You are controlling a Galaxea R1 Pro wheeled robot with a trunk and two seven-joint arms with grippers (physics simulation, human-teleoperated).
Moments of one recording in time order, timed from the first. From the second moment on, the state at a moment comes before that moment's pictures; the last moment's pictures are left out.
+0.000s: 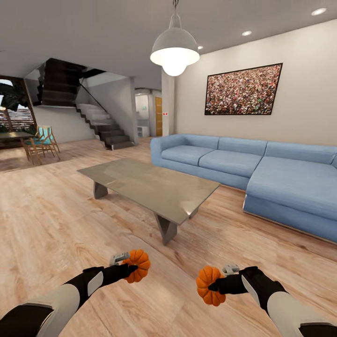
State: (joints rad) left arm -0.80 0.06 -0.12 -0.07 0.36 0.20 -0.38; right arm -0.71 -0.11 0.06 -0.27 0.06 0.49 0.48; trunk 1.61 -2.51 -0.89
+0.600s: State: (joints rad) left arm -0.80 0.06 -0.12 -0.07 0.36 0.13 -0.38; right arm -0.71 -0.11 0.06 -0.27 0.06 0.49 0.48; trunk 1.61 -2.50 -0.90
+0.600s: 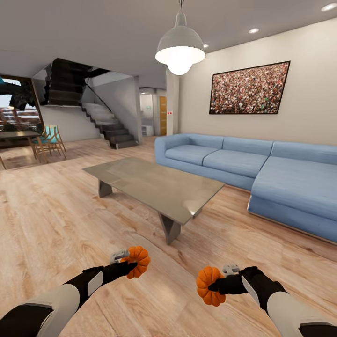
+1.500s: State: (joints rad) left arm -0.80 0.06 -0.12 -0.07 0.36 0.12 -0.38; right arm -0.71 -0.11 0.07 -0.27 0.06 0.48 0.48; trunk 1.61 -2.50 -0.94
